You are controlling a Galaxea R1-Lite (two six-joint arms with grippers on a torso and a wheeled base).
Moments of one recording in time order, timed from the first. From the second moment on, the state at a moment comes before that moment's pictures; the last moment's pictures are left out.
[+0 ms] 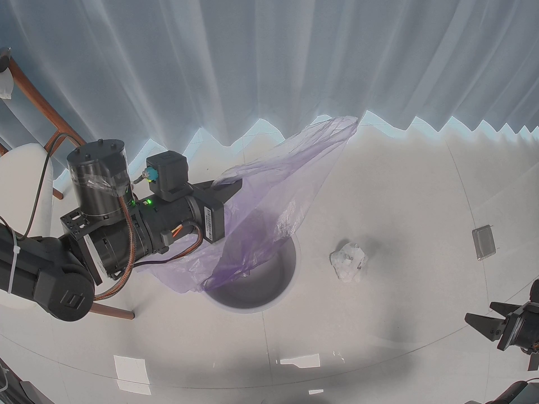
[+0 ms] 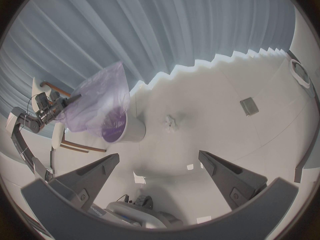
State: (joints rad) left arm -0.55 1.70 -0.78 -0.87 -0.15 0.06; right arm 0.11 0.80 -0.25 -0.03 0.22 0.23
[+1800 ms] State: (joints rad) left arm -0.58 1.70 -0.77 -0.88 -0.15 0.06; right arm 0.66 1.64 -0.39 -0.57 0.20 0.04
